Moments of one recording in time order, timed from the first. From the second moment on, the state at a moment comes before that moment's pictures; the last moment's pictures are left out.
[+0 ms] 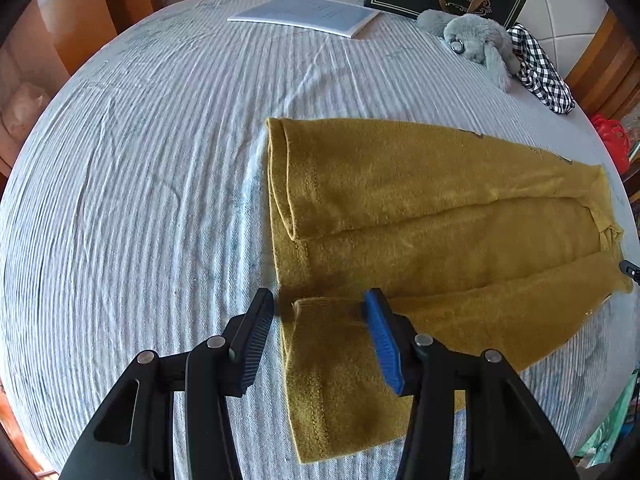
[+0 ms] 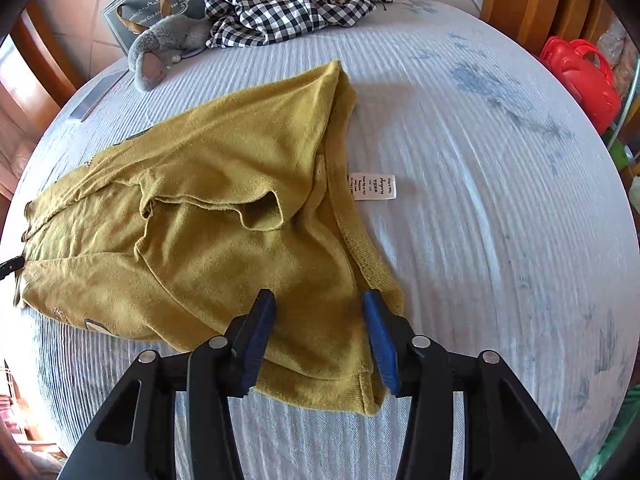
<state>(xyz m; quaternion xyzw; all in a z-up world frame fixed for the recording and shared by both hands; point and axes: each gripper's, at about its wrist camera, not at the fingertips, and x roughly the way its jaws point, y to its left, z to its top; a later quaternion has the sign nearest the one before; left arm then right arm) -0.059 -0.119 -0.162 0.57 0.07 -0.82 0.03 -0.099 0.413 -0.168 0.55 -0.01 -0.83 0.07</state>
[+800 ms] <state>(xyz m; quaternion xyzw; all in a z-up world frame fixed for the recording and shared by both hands) -0.142 -0.177 -0.138 0.47 -0.15 -0.80 -0.35 0.081 0.087 -0.161 0.44 -0.17 -0.88 -0.09</state>
